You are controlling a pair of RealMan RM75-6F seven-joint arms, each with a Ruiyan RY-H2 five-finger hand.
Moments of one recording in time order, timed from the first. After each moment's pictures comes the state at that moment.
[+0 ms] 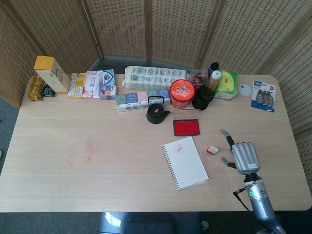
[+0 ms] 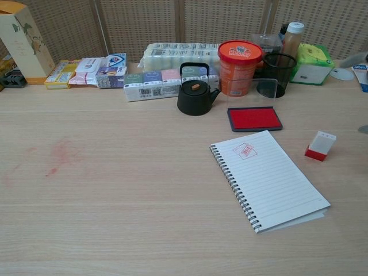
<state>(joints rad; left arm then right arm) 0.05 -0.86 -0.02 -1.70 1.49 1.58 -0.30 0.28 -1.44 0.17 -1.51 -1.46 1.29 -0.25</state>
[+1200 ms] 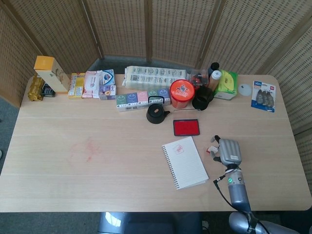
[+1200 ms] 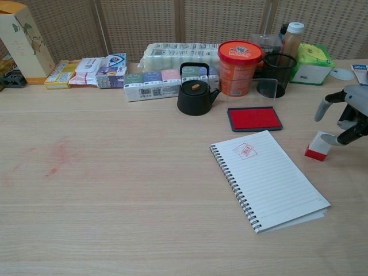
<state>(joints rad) 0.03 -0.86 -0.03 -1.71 1.47 1.54 -0.29 0.41 -1.63 0.25 -1.47 -1.01 1.17 -0.46</state>
